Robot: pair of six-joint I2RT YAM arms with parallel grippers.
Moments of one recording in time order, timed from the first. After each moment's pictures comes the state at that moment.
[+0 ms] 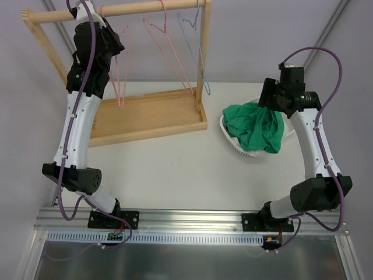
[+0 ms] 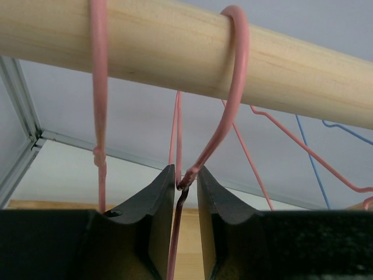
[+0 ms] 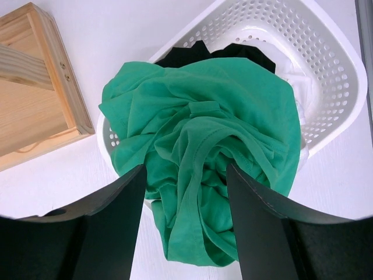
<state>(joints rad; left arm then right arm) -0.19 1.63 2.09 -0.49 -0.29 -0.33 0.09 1.46 1.60 -0.87 0.09 0.24</state>
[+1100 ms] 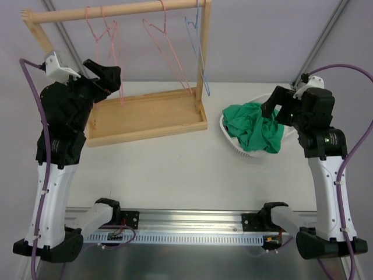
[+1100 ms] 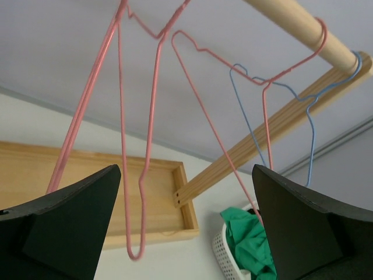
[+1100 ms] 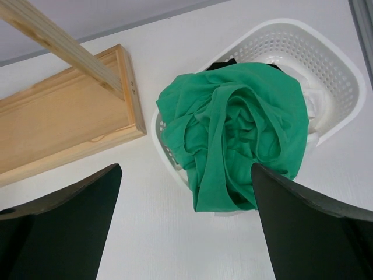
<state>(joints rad) -0.19 1.02 1.55 -0.46 -0.13 -0.55 0.09 1.06 1.46 -0.85 0.01 0.31</state>
